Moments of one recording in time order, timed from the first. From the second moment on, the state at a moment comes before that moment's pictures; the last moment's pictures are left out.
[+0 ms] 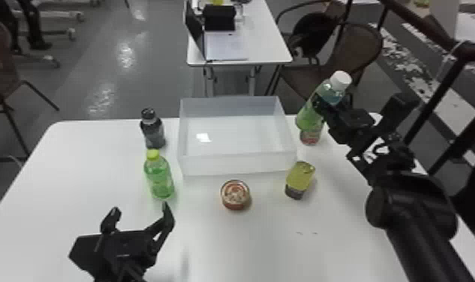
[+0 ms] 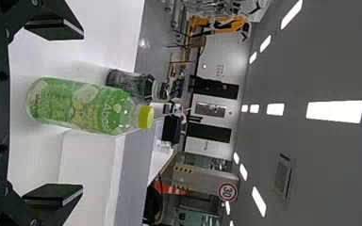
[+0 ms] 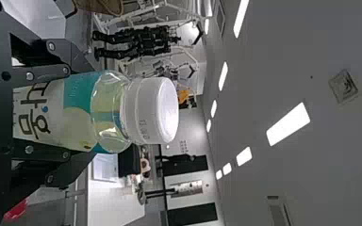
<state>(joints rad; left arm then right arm) 0.37 0.00 -0.08 -1.61 0.13 -0.36 0.06 -0.38 -0.10 -0.03 -1.07 -0.28 -0.20 0.58</state>
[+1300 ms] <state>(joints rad) 0.37 0.00 -0.10 -1.60 0.15 -0.33 0.06 -0.61 -0.03 0.13 -0.55 -0.16 -0.41 0.68</state>
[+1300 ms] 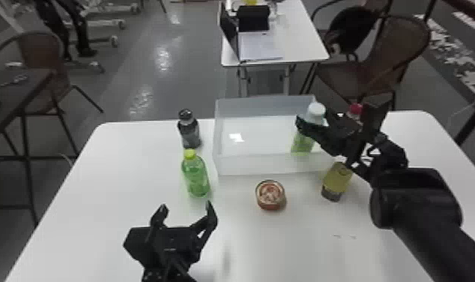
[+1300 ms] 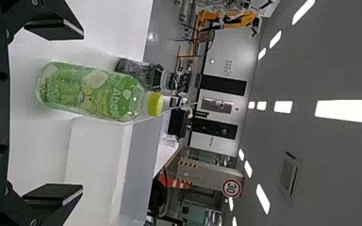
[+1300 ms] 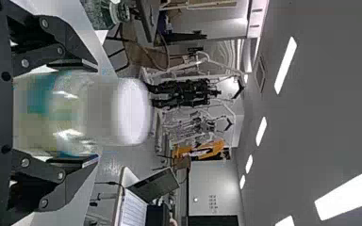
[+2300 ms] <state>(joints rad) 0.36 0.00 -0.10 -1.60 0.13 -0.39 0.06 0.00 -0.13 0.07 -1.42 -0.20 -0.22 0.41</state>
